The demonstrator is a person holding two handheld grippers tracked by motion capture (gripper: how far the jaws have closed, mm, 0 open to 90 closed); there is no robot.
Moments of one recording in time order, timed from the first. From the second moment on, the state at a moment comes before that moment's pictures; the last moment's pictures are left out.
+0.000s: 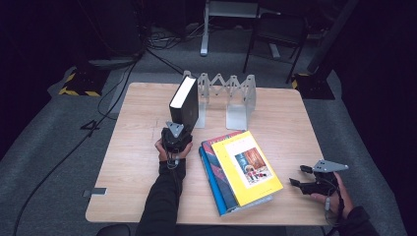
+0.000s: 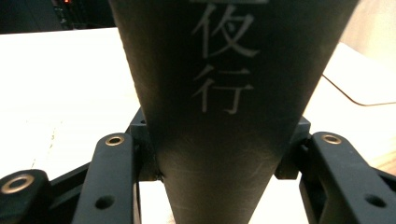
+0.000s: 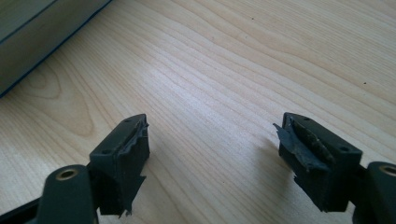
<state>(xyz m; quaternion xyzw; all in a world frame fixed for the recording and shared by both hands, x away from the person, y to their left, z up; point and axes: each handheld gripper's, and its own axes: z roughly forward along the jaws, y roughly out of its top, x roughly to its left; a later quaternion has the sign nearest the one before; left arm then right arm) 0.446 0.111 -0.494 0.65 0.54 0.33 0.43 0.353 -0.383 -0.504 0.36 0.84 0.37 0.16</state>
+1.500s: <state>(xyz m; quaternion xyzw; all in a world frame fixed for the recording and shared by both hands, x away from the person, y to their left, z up) 0.438 0.119 -0.487 0.63 0.54 0.29 0.47 0.354 -0.382 -0.505 0.37 0.84 0.37 0.17</state>
